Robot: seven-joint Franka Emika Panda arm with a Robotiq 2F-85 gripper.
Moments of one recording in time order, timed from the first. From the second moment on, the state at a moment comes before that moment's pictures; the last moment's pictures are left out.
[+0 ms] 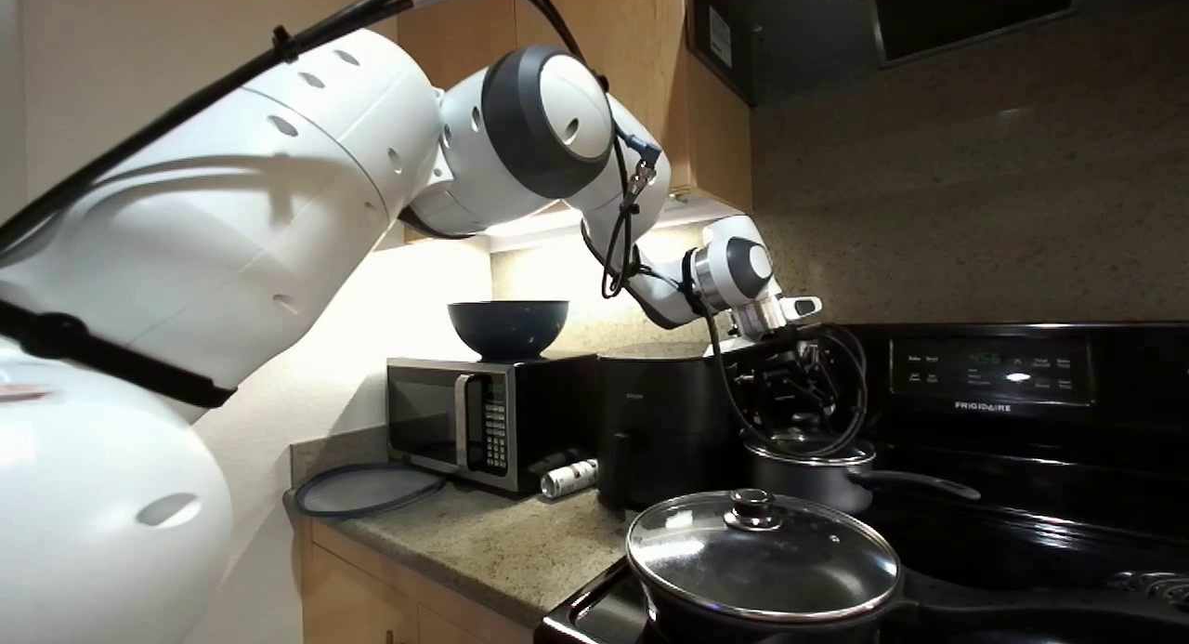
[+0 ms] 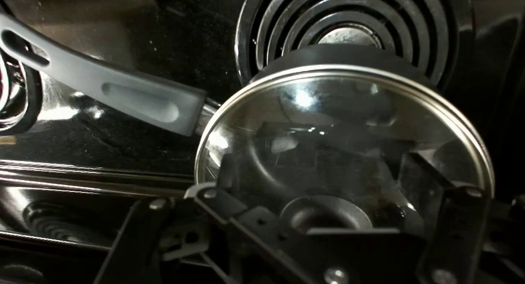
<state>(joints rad) -0.04 0.66 -0.16 -1.32 -0.19 2.16 0.12</state>
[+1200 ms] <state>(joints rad) -0.11 0.73 -0.12 -1.21 -0.05 2.17 0.16</state>
